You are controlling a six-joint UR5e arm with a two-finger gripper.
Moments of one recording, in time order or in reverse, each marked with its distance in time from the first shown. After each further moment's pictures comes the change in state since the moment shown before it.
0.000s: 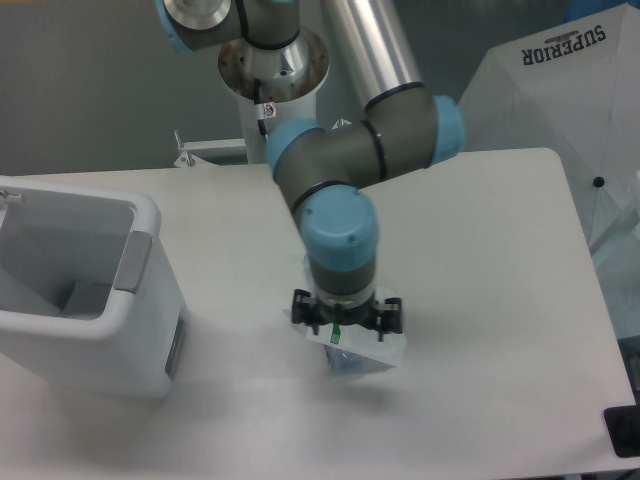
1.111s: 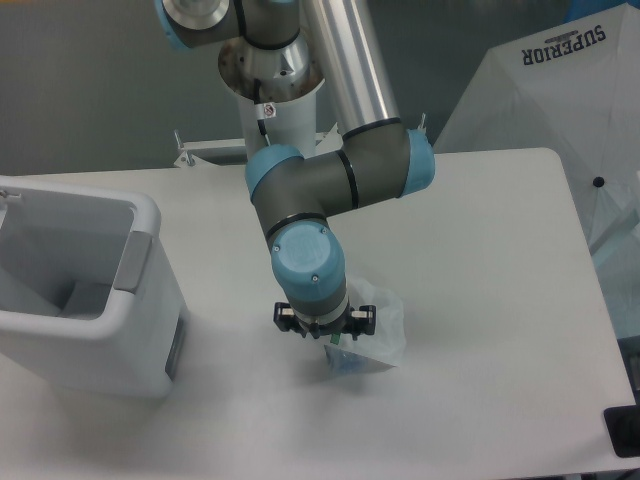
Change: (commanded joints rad) arm -0.003 -0.055 0.004 0.003 0.104 -0.092
